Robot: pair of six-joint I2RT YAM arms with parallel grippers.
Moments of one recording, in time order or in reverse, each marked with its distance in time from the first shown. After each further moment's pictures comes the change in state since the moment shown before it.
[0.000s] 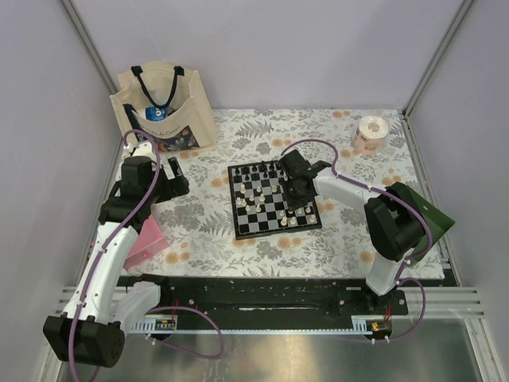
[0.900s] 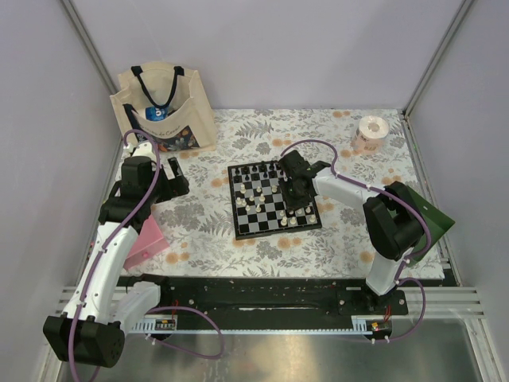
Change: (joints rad) left arm 0.000 0.000 0.000 0.000 0.000 0.000; right arm 0.000 0.009 0.000 0.000 -0.002 0.001
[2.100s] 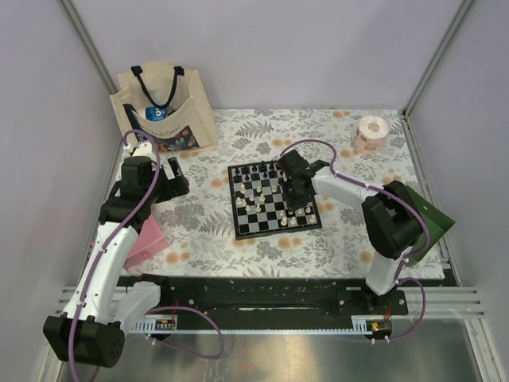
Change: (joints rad) left arm 0.000 0.000 0.000 0.000 0.000 0.000; right arm 0.000 0.013 0.016 -0.018 -0.001 -0.001
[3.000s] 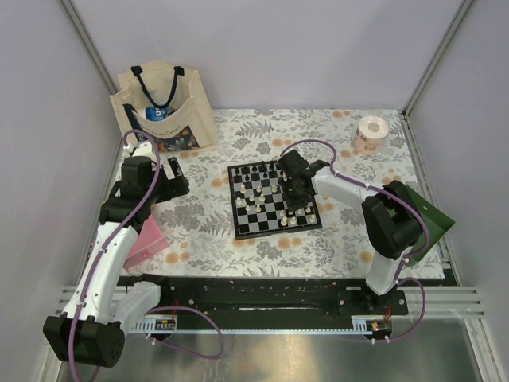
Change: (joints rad) left arm 0.000 0.000 0.000 0.000 0.000 0.000; right arm 0.000 0.000 -0.001 -0.002 -0.004 0.000
